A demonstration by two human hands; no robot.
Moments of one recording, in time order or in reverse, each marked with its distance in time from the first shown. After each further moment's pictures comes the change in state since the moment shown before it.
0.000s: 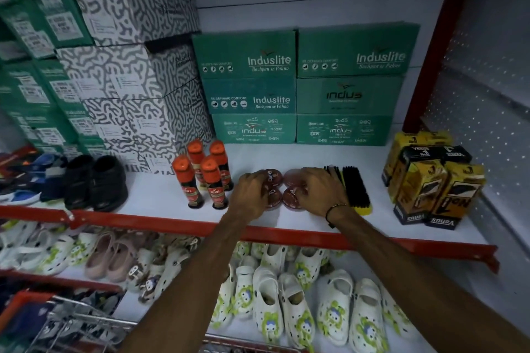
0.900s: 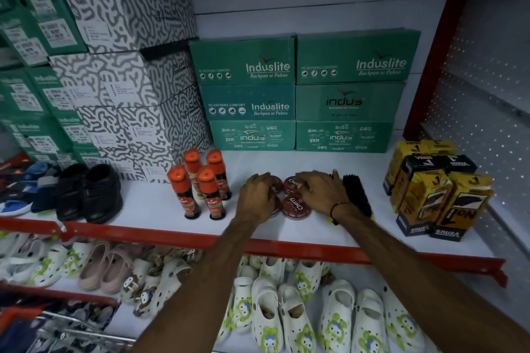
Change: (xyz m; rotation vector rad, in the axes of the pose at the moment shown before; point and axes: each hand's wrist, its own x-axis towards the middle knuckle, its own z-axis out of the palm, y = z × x) left_hand 0.022 0.007 0.014 0.001 0.085 0.075; right_hand 0.032 0.018 0.004 0.150 -0.063 0.036
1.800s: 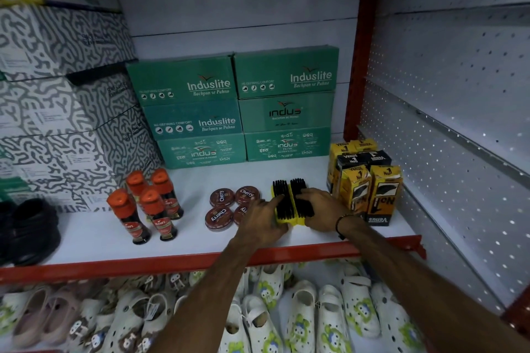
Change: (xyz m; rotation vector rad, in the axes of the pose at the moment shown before) left_hand -0.009 0.094 0.057 -0.076 -0.169 0.250; right_hand -0.074 0.092 -0.047 -0.006 -0.141 0.075
